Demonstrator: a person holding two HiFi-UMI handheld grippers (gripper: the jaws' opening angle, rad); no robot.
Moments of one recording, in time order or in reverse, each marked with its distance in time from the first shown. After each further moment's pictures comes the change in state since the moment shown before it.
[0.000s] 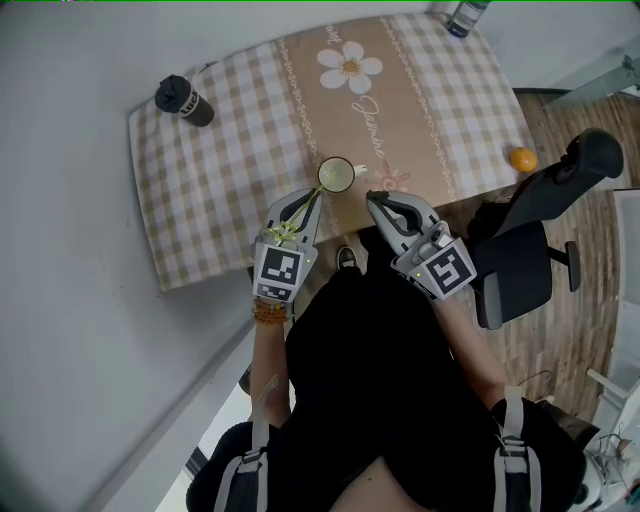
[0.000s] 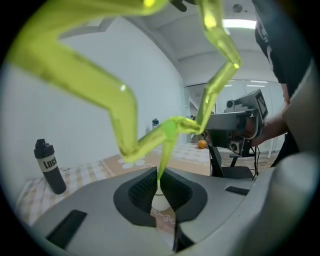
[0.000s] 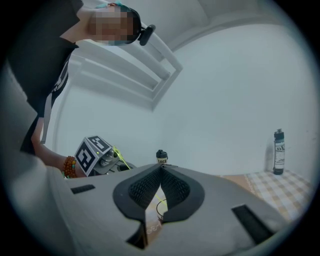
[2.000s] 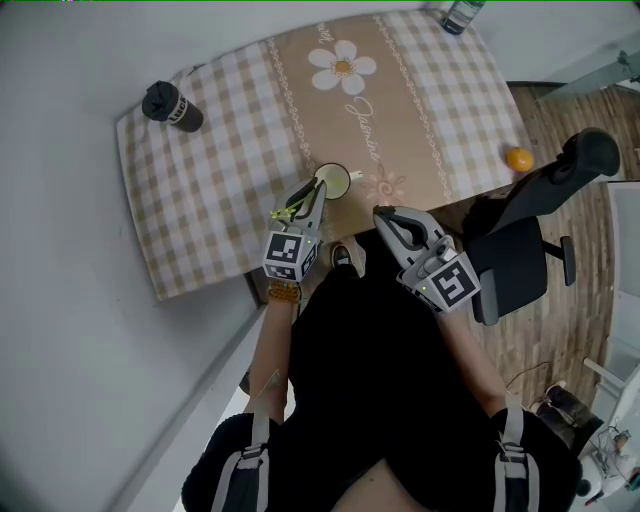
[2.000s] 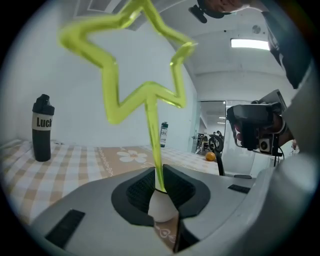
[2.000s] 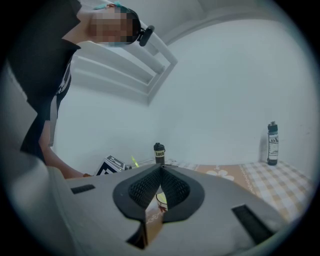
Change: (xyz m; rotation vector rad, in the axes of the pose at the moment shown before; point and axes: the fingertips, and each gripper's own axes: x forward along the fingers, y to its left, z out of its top) left arm 0.060 0.019 -0.046 -0.231 -0.120 0.020; right arm -0.014 -0.007 -0.017 0.051 0.071 -0.032
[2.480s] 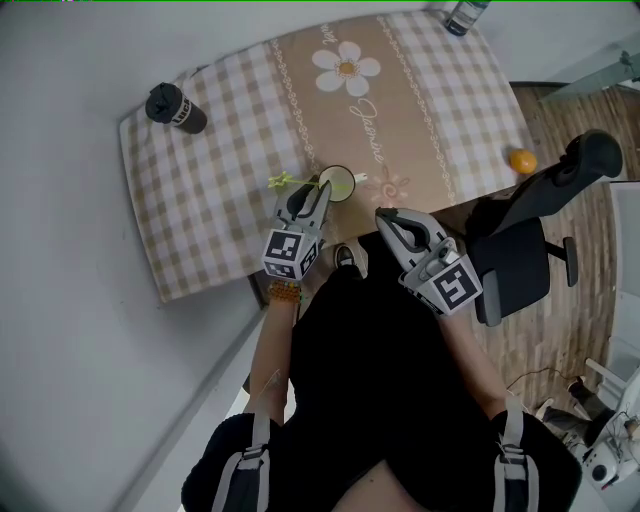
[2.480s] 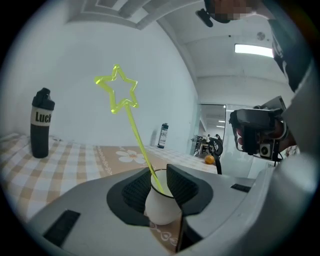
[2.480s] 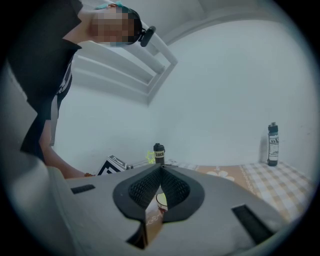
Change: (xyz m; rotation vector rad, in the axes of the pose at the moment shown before) left arm 0.003 0.008 0.001 -0.055 -0.003 -0.028; right arm 0.009 0.005 0.012 0.002 -0.056 0.019
